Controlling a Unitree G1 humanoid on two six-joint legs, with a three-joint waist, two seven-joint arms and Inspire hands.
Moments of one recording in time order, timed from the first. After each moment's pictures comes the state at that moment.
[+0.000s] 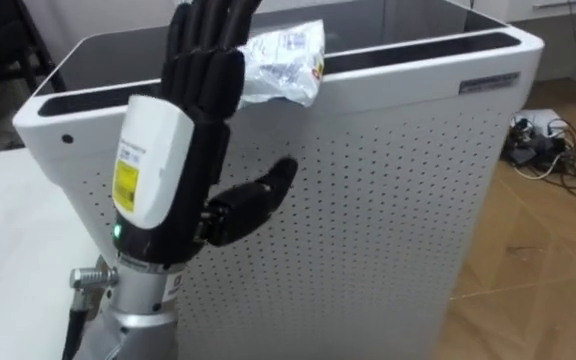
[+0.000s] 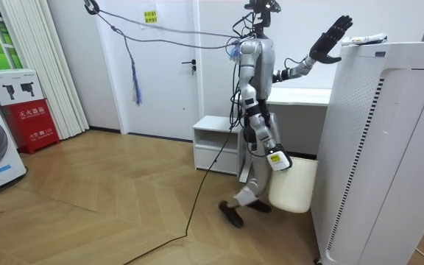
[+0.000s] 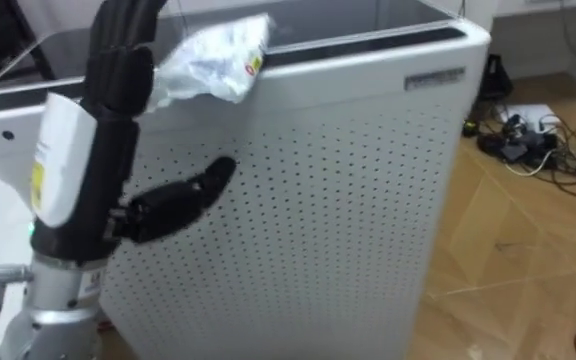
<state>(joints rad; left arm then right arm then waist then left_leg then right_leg) -0.14 0.31 -0.19 -0.27 0.76 -0.44 0.56 0.03 -0.30 0.25 1.11 0.28 -0.14 0.15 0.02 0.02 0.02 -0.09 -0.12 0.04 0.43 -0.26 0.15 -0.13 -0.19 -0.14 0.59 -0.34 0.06</state>
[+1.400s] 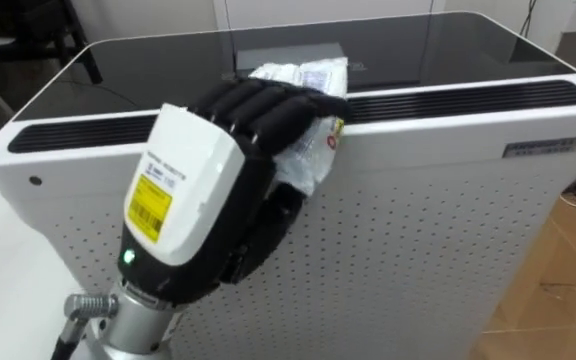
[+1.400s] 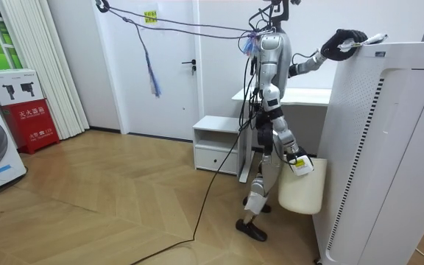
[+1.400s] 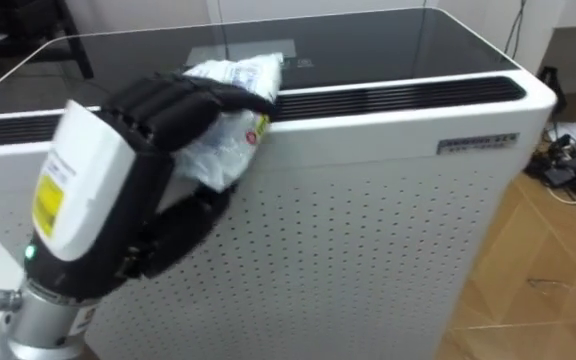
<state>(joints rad) -0.07 0.45 -0.27 -0.43 0.83 -0.31 0.41 0.00 -0.31 0.25 1.11 0.19 -0.13 0.25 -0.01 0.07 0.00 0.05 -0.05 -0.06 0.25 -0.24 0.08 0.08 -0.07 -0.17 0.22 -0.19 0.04</state>
